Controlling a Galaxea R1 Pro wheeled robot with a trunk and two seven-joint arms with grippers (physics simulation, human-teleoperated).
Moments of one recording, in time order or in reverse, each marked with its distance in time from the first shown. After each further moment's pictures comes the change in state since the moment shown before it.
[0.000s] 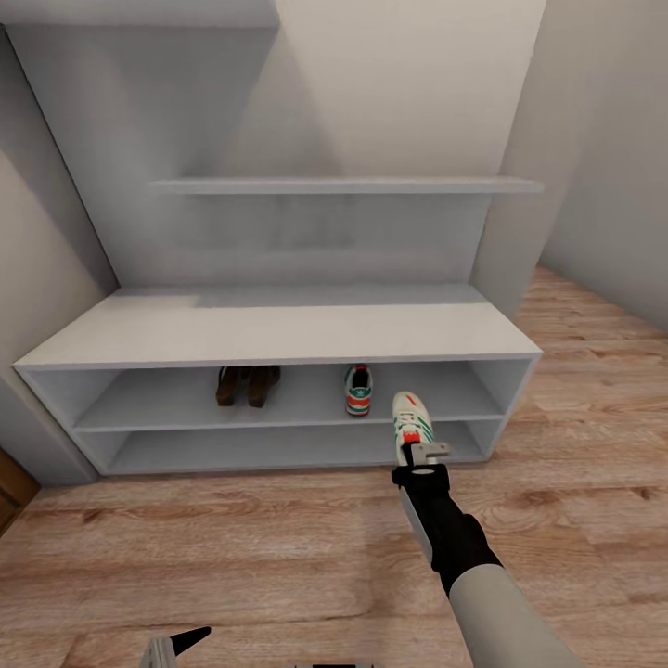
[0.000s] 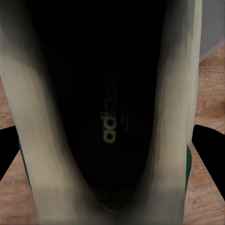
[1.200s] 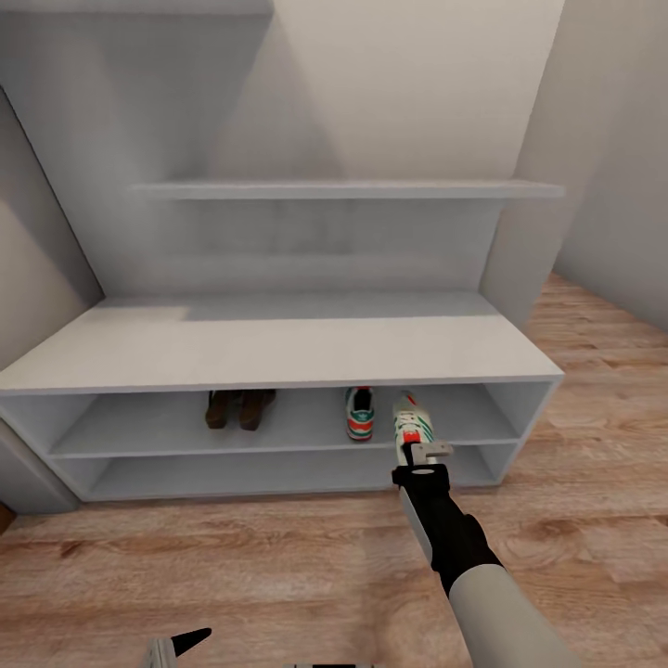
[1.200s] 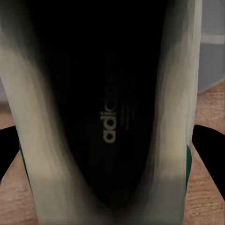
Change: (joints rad) left arm 0.000 -0.001 -0.003 0.002 -0.001 0.002 0.000; right arm 0.000 0.000 0.001 -0.001 0.002 0.000 -0.002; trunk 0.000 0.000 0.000
